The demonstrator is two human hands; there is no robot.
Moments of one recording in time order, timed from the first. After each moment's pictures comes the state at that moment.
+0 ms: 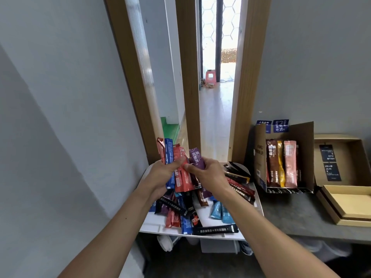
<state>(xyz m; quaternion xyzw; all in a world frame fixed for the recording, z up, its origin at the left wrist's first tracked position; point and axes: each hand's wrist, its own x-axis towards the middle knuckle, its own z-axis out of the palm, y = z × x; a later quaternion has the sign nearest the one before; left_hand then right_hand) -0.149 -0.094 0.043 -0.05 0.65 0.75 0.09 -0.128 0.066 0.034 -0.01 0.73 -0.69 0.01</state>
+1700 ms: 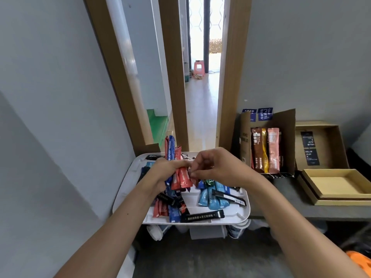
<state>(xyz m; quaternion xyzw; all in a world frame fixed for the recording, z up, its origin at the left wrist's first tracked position) -0.130 -0.056 0.046 -0.09 0.70 0.68 0.18 -0.074 0.134 0.080 -0.16 0.86 -0.48 0.07</state>
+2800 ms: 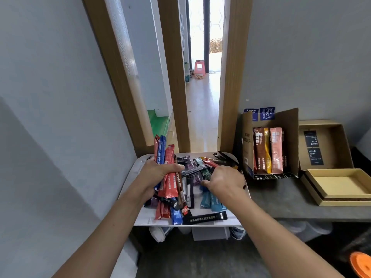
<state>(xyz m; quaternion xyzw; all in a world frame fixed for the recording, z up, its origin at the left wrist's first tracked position) -0.129 -0.090 0.037 -0.05 0.74 0.66 0.13 -0.110 0.108 0.013 0.19 0.97 -0.11 0.07</state>
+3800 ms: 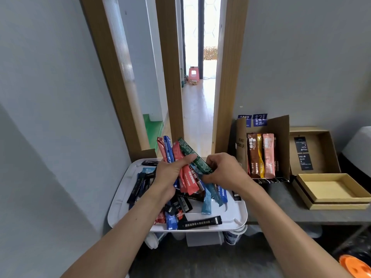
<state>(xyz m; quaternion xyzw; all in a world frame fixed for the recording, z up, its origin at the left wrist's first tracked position) -0.136 -0.032 0.030 -0.06 0.59 0.80 0.10 -0.097 0.140 0.056 0.02 0.93 -0.36 -0.01</state>
